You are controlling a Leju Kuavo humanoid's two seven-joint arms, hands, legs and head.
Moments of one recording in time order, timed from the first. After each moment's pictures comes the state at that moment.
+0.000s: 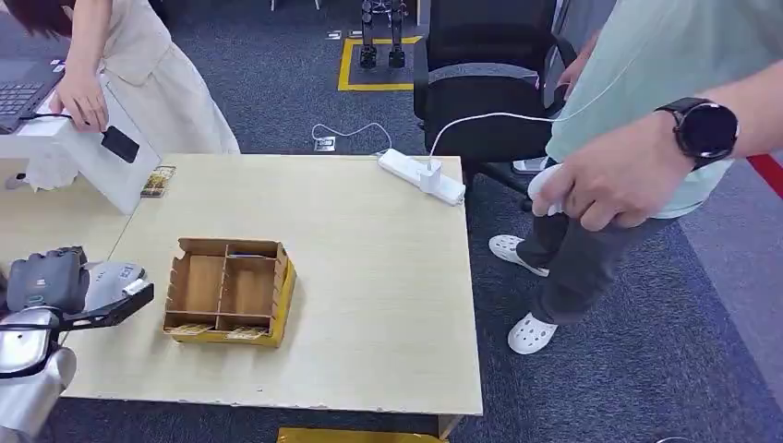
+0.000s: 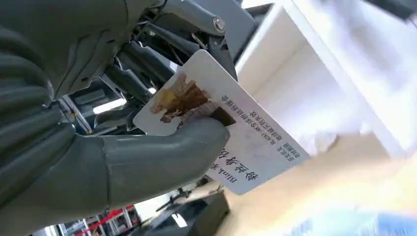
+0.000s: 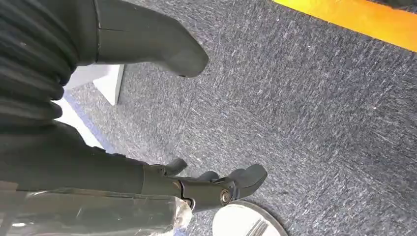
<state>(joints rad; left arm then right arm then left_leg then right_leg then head) -0.26 0.53 -0.01 -0.93 -1.23 0.38 0.09 -0.05 0.03 0.32 -0.19 0.53 -0.37 0.05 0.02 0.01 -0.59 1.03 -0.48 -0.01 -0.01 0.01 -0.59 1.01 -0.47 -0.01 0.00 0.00</state>
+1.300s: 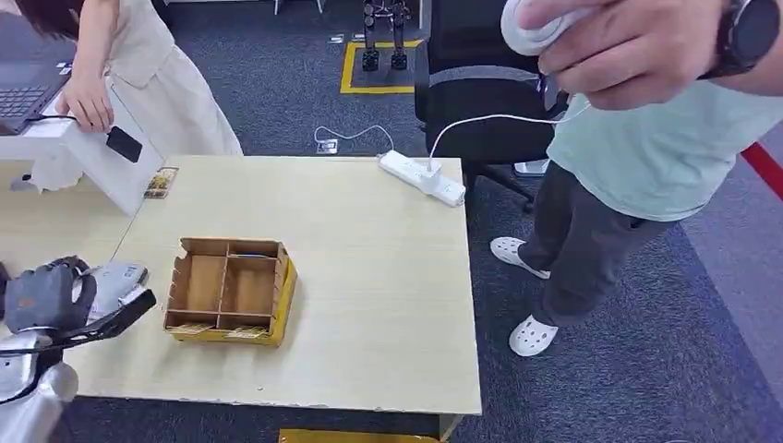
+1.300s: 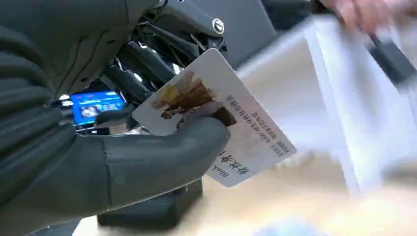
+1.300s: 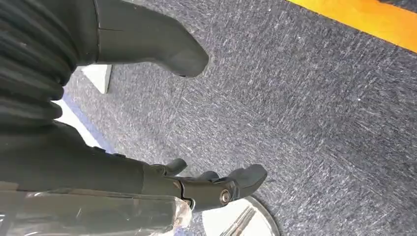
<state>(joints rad) -0.19 0.49 0.11 -1.03 -0.97 0.51 -0.09 -0.05 0.03 0.29 -0.20 0.59 -0.38 0.03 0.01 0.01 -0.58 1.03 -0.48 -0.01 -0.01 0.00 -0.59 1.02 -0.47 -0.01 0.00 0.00</state>
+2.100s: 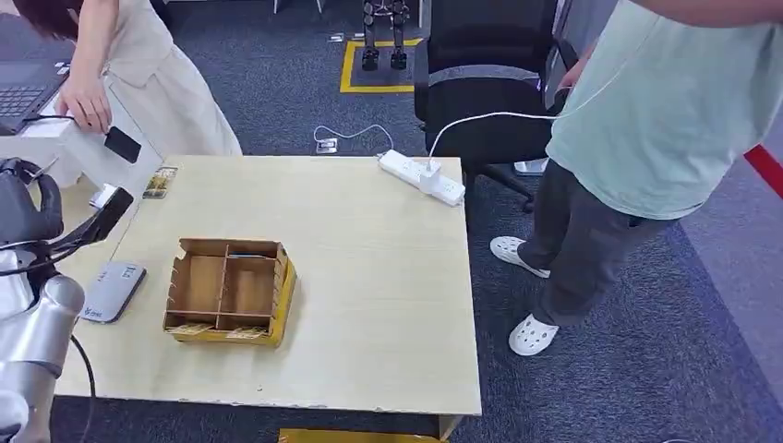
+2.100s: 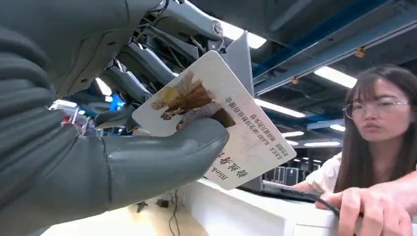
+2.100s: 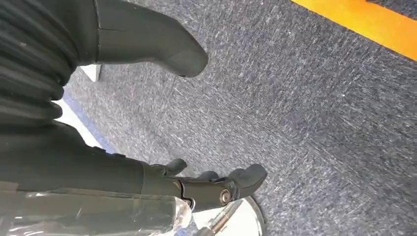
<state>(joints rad) -0.53 0.42 0.15 -0.95 -1.04 0.67 -0.10 -0.06 0.04 0.29 -0.21 0.65 -0.37 0.03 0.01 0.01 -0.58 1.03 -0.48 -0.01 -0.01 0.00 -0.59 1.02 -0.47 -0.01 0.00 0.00</state>
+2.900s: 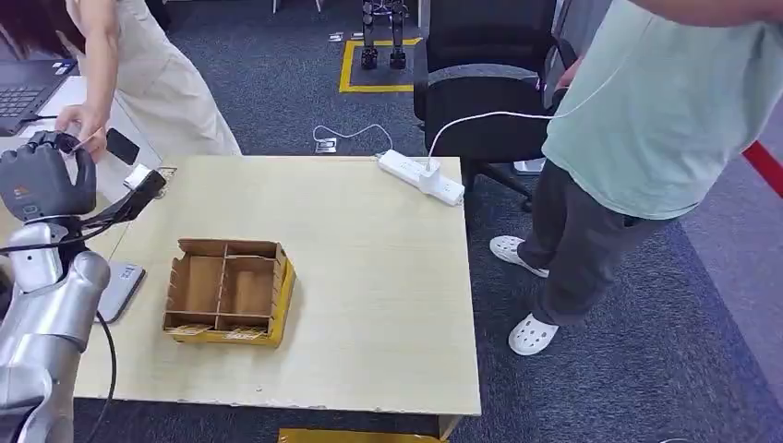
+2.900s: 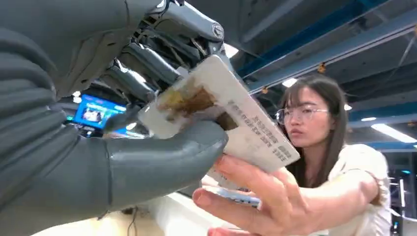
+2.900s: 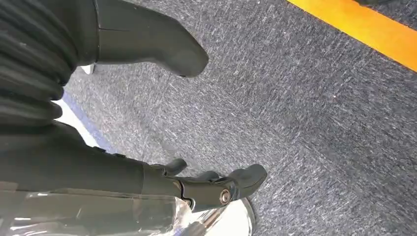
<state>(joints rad) -0.63 0.37 0.07 -0.91 -1.07 0.67 -0.14 -0.07 0.04 0.29 -0.21 0.69 -0.37 0.02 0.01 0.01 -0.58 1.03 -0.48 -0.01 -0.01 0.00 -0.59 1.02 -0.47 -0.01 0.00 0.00</state>
